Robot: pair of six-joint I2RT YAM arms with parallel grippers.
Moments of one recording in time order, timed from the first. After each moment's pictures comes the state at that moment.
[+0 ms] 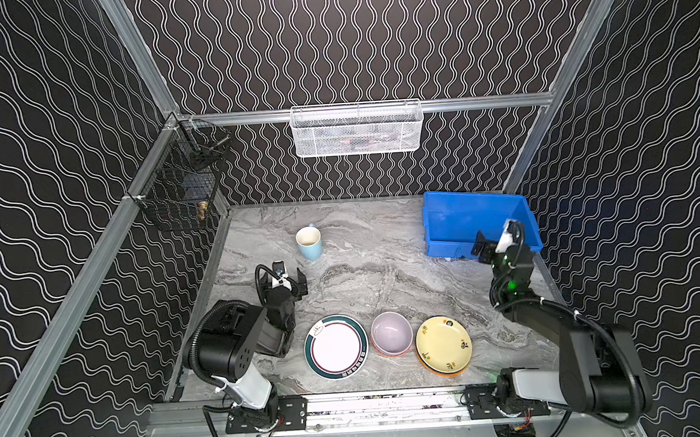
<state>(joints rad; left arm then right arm) -0.17 1.64 0.23 1.21 -0.42 0.03 -0.04 1.30 0.56 0.57 0.22 0.14</state>
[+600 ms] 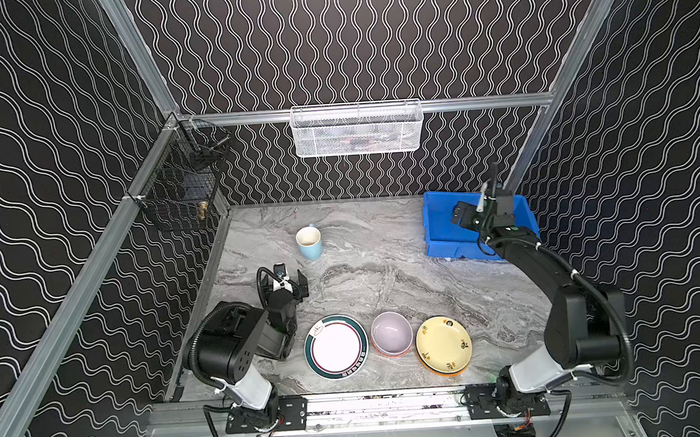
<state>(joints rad) -0.20 1.63 0.21 1.22 -0.45 0.03 0.09 1.62 1.22 -0.18 0.04 0.34</state>
